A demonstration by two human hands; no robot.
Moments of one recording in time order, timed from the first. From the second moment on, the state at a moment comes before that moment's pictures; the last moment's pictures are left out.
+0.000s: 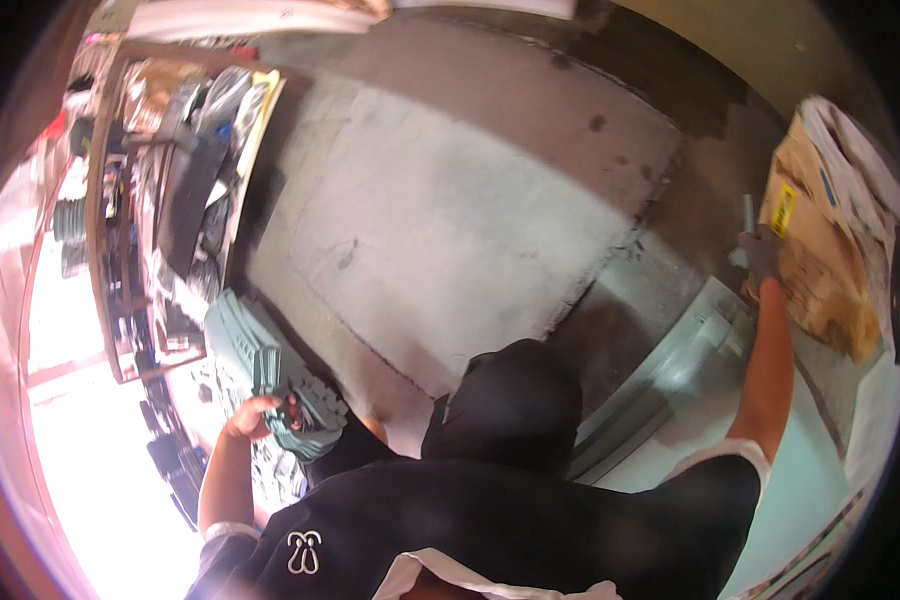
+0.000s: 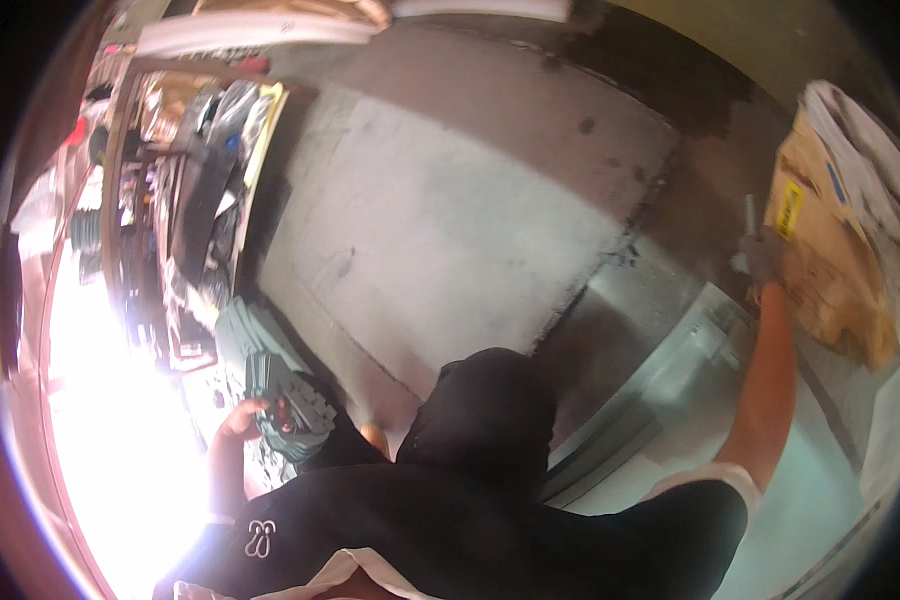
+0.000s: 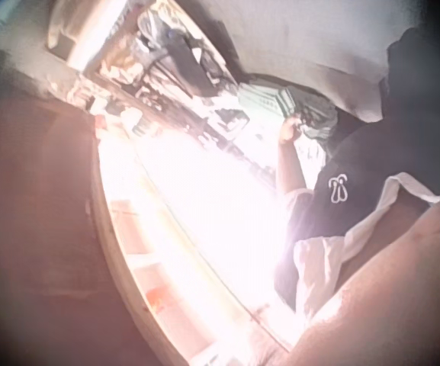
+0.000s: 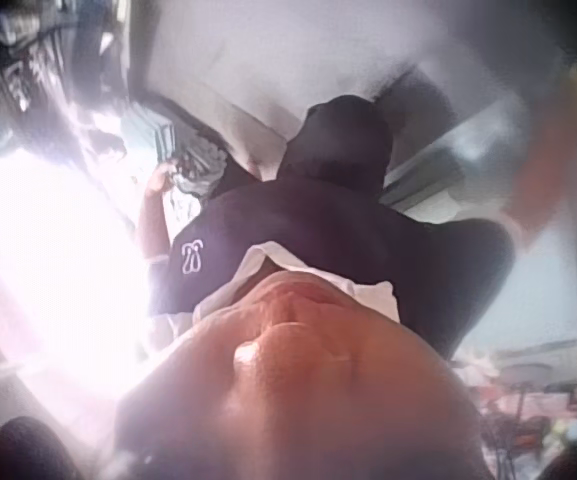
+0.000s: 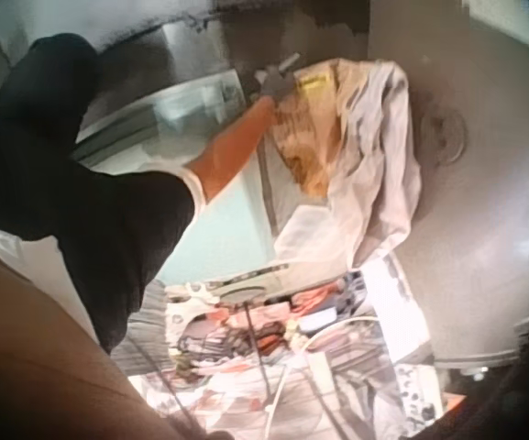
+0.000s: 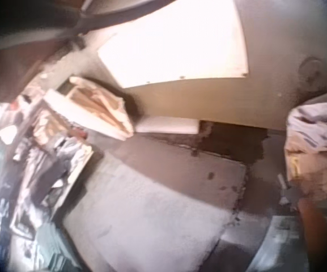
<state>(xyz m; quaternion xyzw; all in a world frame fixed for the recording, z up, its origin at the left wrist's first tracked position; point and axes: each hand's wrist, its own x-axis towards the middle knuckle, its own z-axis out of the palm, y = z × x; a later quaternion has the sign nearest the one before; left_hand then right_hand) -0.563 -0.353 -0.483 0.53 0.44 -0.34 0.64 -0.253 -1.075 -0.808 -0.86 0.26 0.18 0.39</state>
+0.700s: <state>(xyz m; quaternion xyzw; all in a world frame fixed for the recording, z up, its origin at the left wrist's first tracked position) -0.614 -0.261 -0.601 0.23 0.30 -0.16 0.91 -0.451 -0.686 -0.508 -0.87 -0.39 0.09 0.28</state>
